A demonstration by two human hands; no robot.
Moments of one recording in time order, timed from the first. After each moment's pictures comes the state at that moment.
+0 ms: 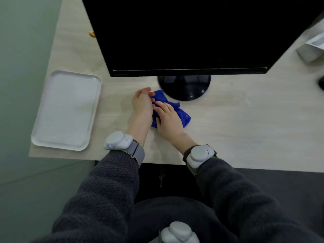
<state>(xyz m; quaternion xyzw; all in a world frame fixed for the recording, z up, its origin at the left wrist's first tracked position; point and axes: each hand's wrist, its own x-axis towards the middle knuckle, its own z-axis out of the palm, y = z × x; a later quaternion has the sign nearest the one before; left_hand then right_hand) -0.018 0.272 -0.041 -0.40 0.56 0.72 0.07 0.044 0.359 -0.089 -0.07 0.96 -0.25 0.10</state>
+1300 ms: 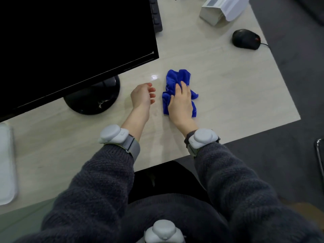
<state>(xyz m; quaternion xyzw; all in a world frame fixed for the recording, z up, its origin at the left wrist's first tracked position) -0.003 0.559 -0.047 -0.27 0.68 0.64 0.24 0.066 0.653 -0.095 0.30 0.91 -0.29 0.00</state>
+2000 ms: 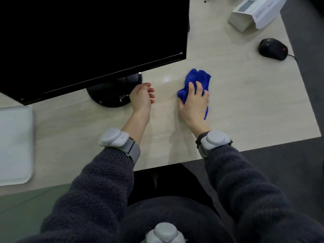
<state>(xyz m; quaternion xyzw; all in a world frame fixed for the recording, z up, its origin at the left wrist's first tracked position) -0.012 0.496 -0.038 -0.29 0.66 0.68 0.16 0.056 0.637 -0.095 0.25 0.96 -0.16 0.00</state>
